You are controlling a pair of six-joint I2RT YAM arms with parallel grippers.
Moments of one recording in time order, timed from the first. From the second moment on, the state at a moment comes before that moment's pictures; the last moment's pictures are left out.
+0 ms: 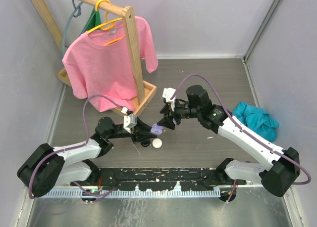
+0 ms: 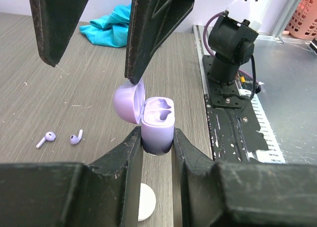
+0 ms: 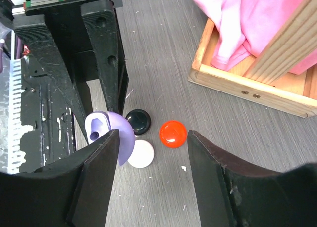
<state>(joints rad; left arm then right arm) -0.67 1.16 0.28 1.00 0.84 -0.16 0.70 1.15 0.97 -0.29 -0.63 -0.27</state>
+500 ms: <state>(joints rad) -0.67 1.12 0.27 0.95 0.68 -0.10 0.70 1.17 0.98 -0.28 -0.36 -0.15</state>
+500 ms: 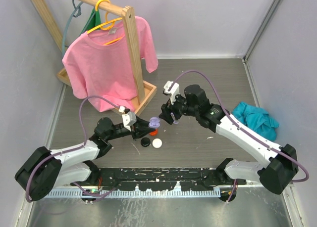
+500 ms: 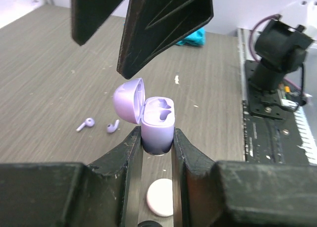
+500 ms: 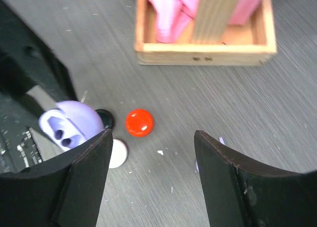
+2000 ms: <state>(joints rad) -0.67 1.08 0.24 0.90 0.52 -0.06 0.59 1.73 1.06 -0.45 -0.11 0.01</state>
